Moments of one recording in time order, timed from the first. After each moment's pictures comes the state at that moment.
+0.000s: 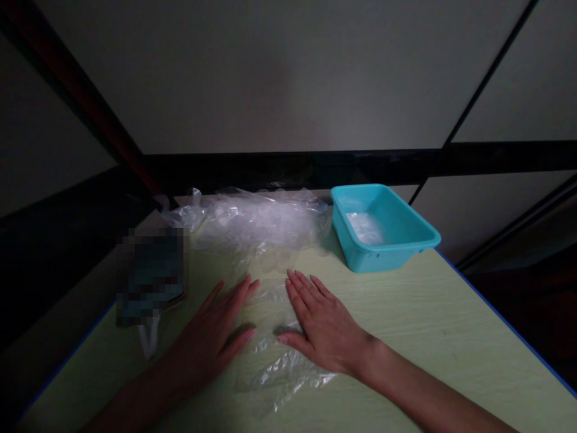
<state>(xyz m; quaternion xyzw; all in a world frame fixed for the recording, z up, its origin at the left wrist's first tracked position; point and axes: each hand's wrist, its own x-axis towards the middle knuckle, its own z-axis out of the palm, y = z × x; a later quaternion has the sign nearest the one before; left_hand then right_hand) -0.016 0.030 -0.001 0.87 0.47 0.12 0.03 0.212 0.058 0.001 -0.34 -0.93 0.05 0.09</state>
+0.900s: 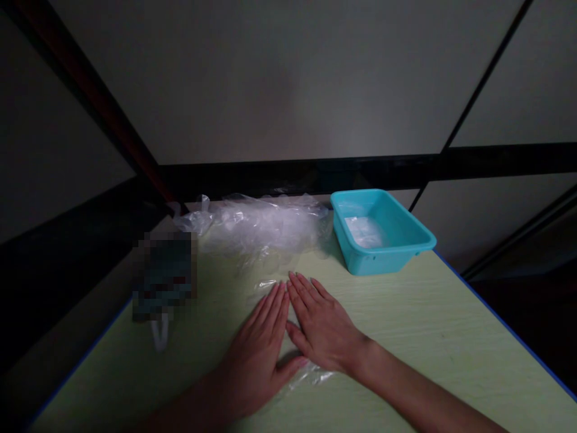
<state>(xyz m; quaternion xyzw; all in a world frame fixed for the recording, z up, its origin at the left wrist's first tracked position) 0.052 0.015 -0.014 0.86 0.49 0.12 -0.01 0.211 0.059 -0.004 -0.35 -0.93 0.02 0.09</state>
